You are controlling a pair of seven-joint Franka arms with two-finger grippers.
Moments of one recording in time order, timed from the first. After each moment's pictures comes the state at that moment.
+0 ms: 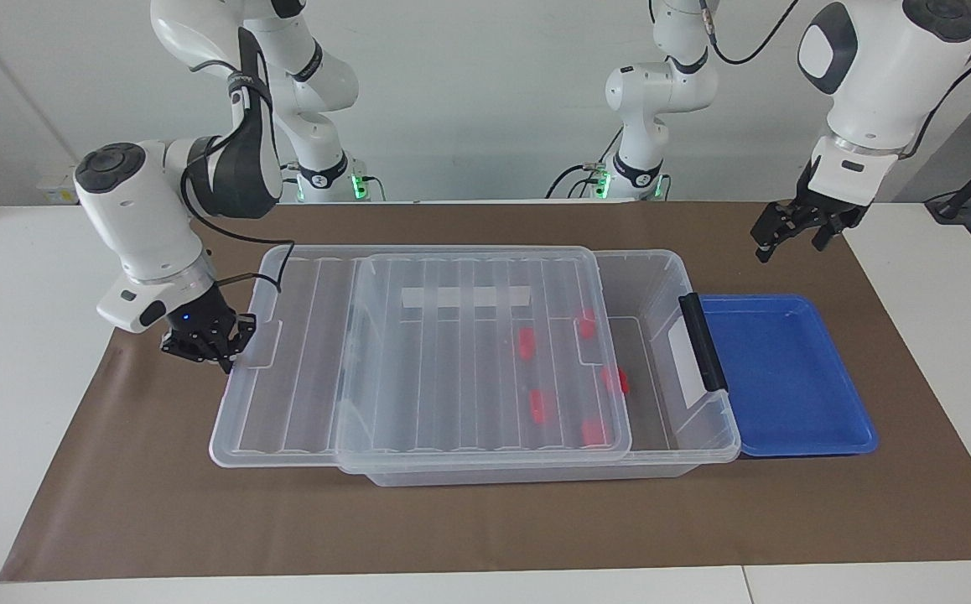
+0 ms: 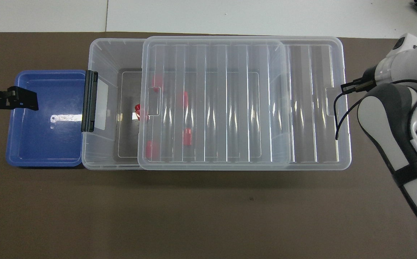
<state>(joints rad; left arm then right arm) -0.01 0.00 -0.05 -1.64 0.05 1.69 -0.18 0.05 0.24 -0.06 -1.72 0.04 2.12 -0.28</state>
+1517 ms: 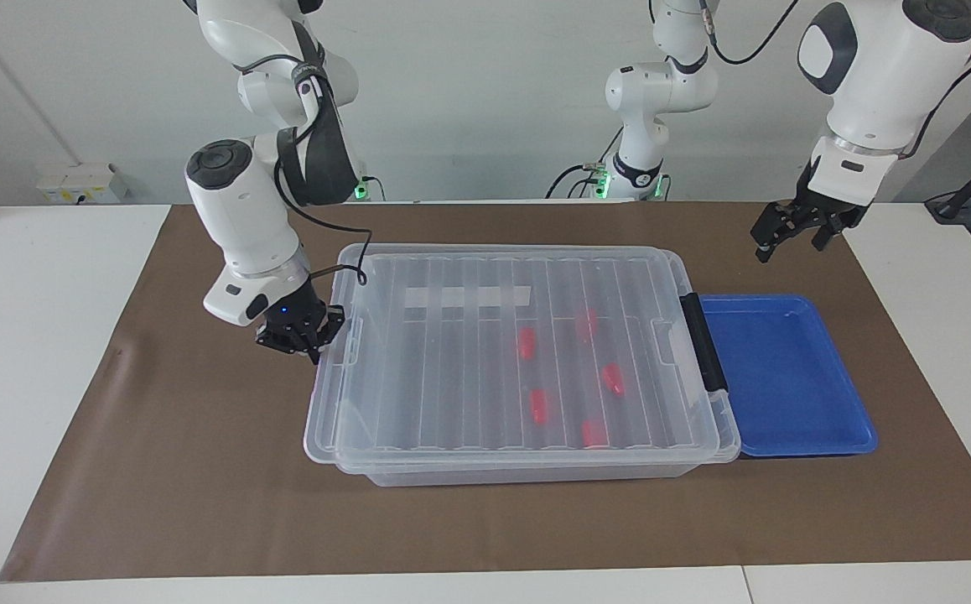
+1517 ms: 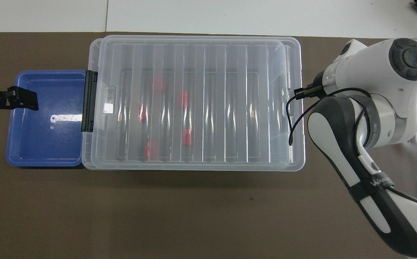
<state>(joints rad) -0.01 0.00 -0.05 -1.64 0.05 1.69 -0.18 0.22 0.24 -0.06 -1.73 0.07 2.11 -0.12</state>
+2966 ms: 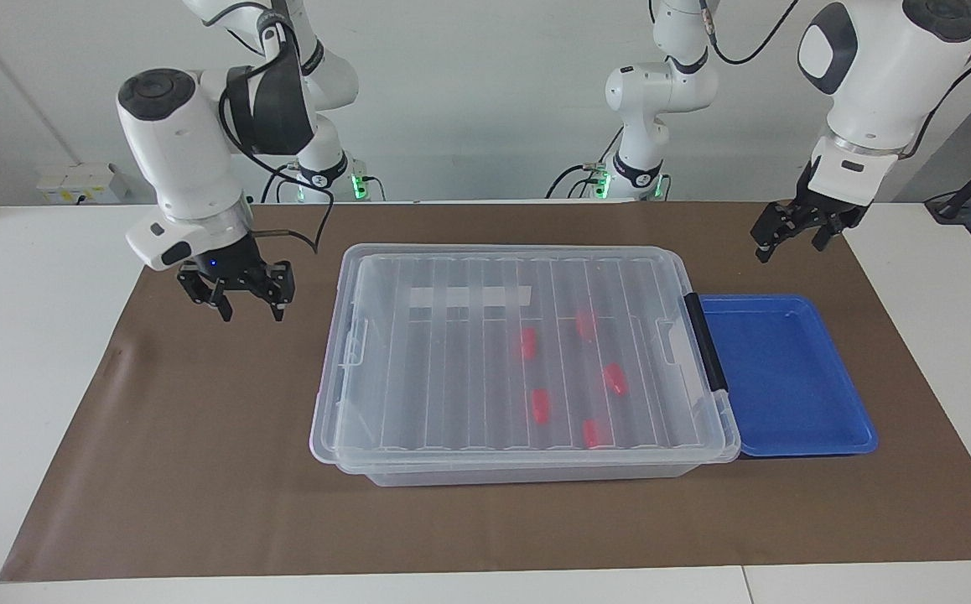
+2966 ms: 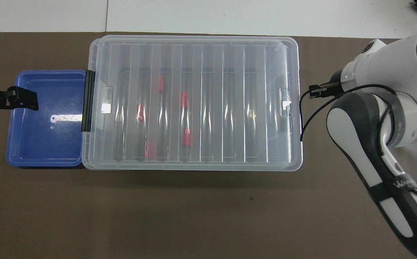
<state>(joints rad) -0.01 0.00 -0.05 -1.64 0.05 1.69 -0.18 0.15 0.09 -0.09 -1.65 -0.06 1.82 0.12</state>
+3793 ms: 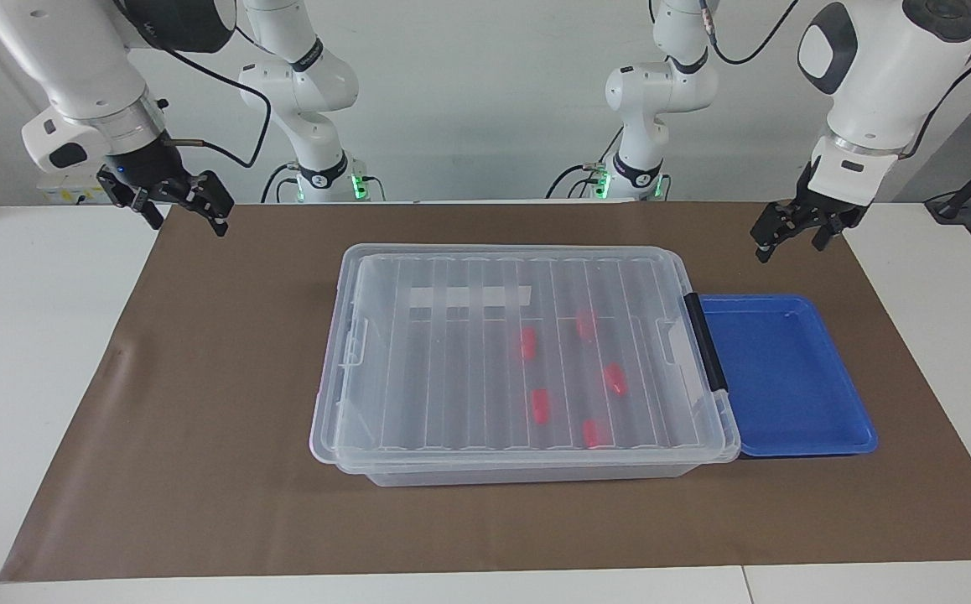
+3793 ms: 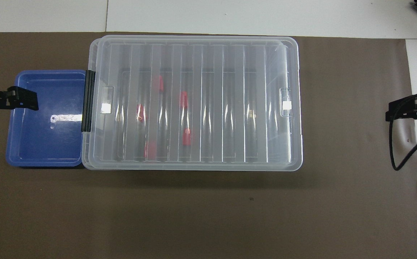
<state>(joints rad) -0.01 0.00 -0.05 -1.64 0.05 1.69 -0.18 0.05 0.01 -0.08 -1.54 -0.01 1.52 0.11</state>
